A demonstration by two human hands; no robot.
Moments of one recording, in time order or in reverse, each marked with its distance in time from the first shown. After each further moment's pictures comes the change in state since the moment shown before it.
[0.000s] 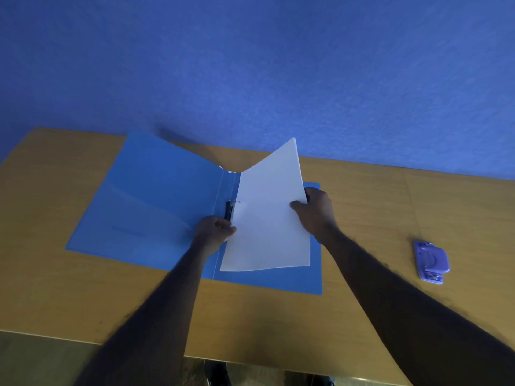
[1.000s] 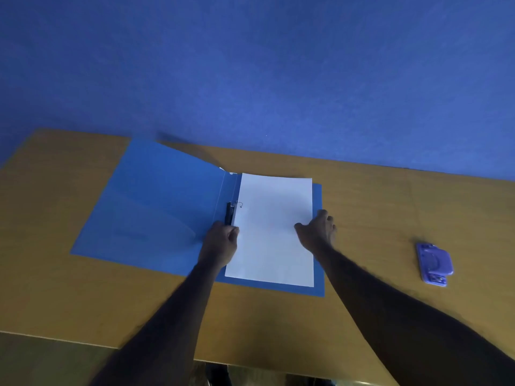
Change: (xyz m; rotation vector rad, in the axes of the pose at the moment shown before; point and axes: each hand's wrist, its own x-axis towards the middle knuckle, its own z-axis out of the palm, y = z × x) left_hand -0.009 -0.019 0.027 0.321 0.129 0.236; right_hand 0.006 0.061 0.029 -0.291 0.115 0.304
